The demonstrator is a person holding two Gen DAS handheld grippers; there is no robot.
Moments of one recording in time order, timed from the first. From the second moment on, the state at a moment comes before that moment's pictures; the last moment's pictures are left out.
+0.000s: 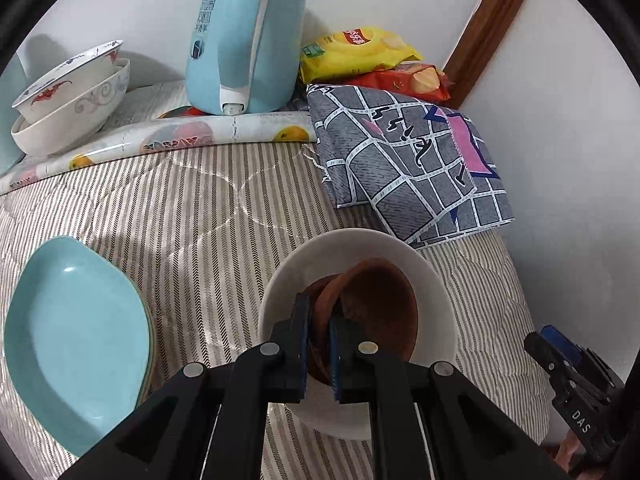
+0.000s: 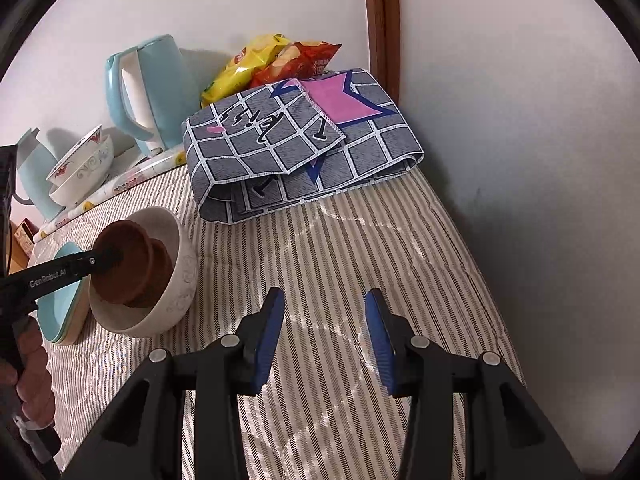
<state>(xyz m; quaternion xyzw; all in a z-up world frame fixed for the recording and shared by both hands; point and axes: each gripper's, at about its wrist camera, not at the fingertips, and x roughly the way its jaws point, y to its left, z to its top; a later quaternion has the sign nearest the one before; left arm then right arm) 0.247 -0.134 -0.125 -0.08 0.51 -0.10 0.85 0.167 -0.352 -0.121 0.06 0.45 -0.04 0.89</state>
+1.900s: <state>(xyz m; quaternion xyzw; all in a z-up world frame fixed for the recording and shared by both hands) 0.218 -0.103 -0.104 -0.07 0.52 -0.07 0.85 0.191 -0.278 -0.102 0.04 0.46 0.05 0.89</state>
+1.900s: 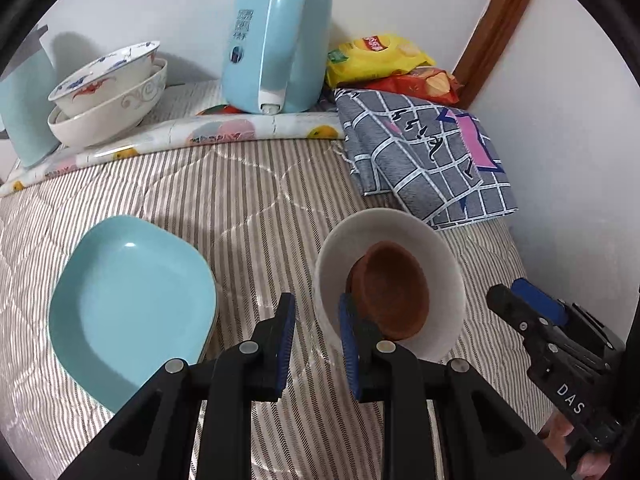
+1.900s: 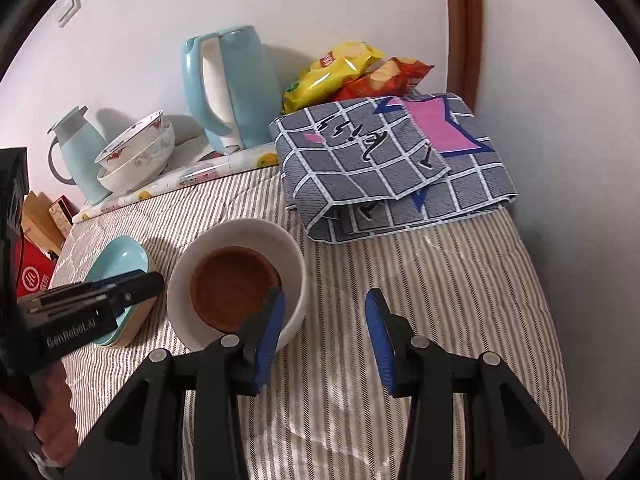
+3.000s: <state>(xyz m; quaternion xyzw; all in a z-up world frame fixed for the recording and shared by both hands) 0.243 -0.122 -0.149 -0.05 0.55 -0.06 0.83 0.242 -0.256 -0.152 0.00 0.54 0.04 0.84</state>
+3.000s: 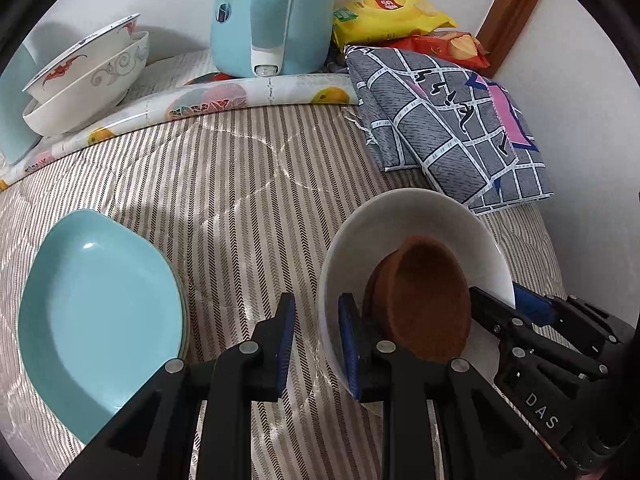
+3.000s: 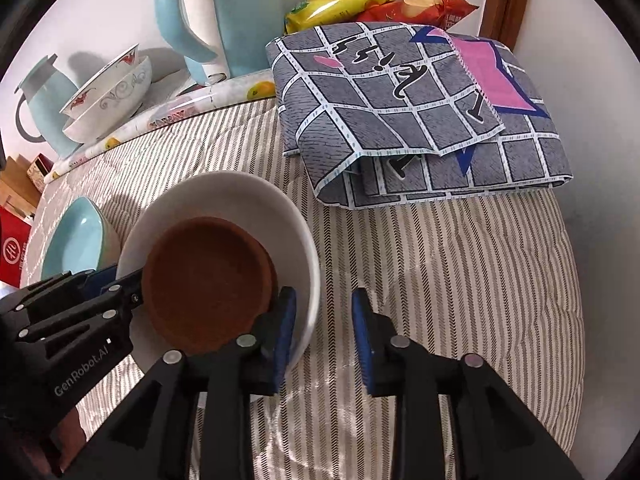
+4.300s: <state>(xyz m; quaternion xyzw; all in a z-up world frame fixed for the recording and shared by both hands) 0.249 -0.127 -0.156 -0.03 0.55 -0.09 0.83 0.244 -0.260 -0.158 0.06 0.53 0.07 0.84</state>
